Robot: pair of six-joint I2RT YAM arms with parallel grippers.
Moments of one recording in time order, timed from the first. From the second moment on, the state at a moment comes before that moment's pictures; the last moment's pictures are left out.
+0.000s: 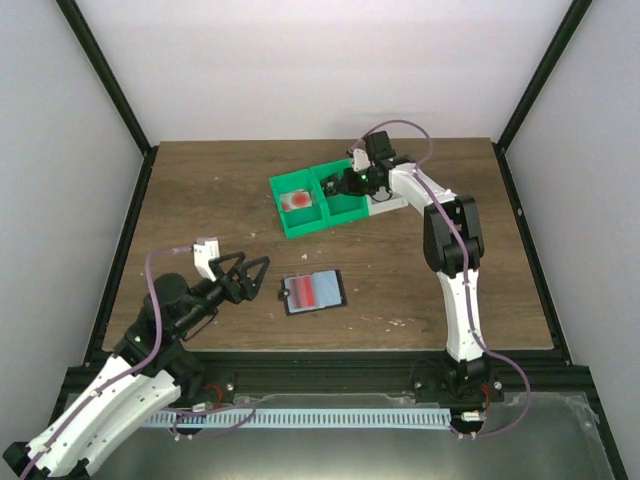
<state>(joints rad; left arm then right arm) -0.66 0.39 0.47 -0.20 0.07 -0.64 0.32 2.27 1.89 -0.54 -0.50 0.26</state>
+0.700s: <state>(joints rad) -0.66 0.40 0.47 -0.20 0.05 -0.64 0.32 2.30 1.92 -0.50 -0.37 0.34</state>
